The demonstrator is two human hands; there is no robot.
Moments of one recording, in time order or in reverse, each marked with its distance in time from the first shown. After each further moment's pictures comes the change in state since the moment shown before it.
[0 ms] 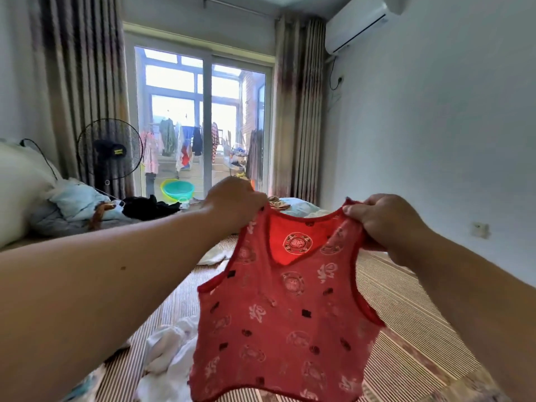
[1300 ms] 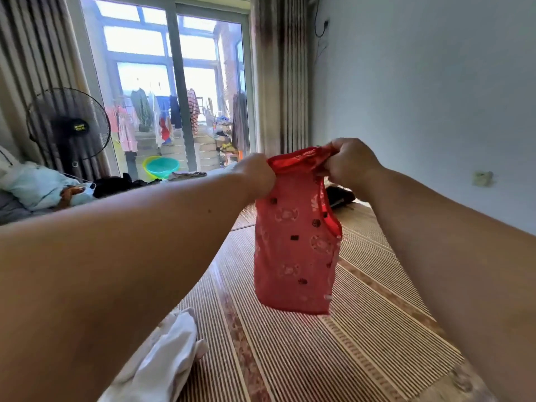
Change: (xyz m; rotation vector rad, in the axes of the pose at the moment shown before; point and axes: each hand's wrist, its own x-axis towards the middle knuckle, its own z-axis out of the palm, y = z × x) left_hand 0.123 -0.015 0.156 -0.040 -0.182 0.029; right_hand 0.154 0.083 0.045 -0.109 -0.033 -0.169
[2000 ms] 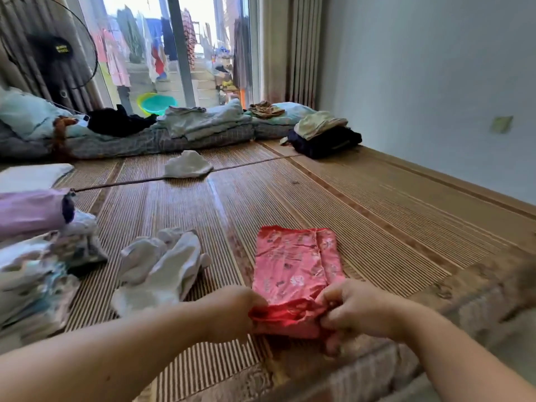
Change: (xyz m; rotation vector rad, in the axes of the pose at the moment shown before) left_hand -0.233 -0.142 0.107 0.193 -0.867 0.010; right_hand -0.237 0.140 0.042 0.027 -0.973 0.512
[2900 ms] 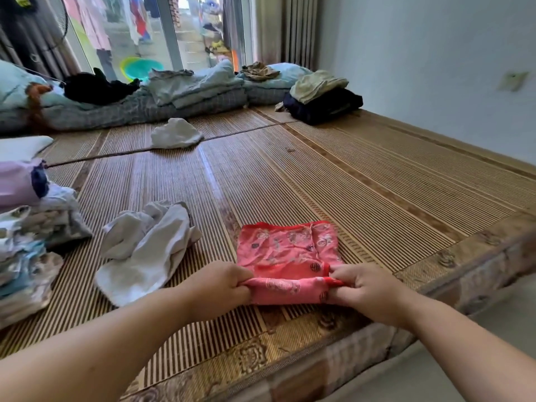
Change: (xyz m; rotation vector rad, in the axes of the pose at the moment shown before) left_hand 0.019 -0.034 0.027 -0.035 0.150 0.115; right_hand 0.021 0.068 -0.004 -0.317 0.266 -0.169
